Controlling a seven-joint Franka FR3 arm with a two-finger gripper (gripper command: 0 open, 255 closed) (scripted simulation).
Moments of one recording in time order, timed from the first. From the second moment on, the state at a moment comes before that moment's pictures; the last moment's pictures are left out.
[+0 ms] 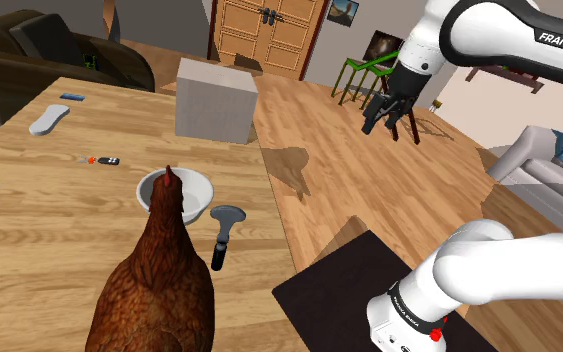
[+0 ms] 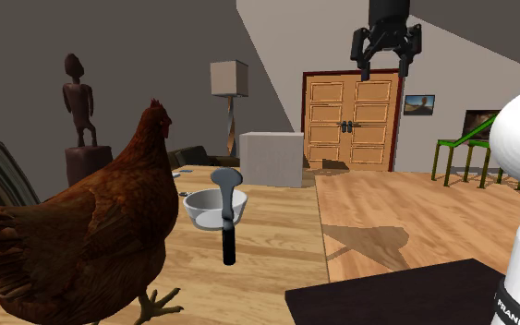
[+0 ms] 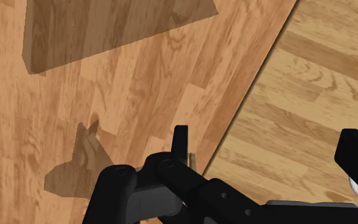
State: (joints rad) arm 0.01 -0.76 0.04 -2.35 -0.09 1.66 0.11
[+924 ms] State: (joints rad) arm 0.23 -0.74 0.05 -2.65 0.06 2.20 -0.07
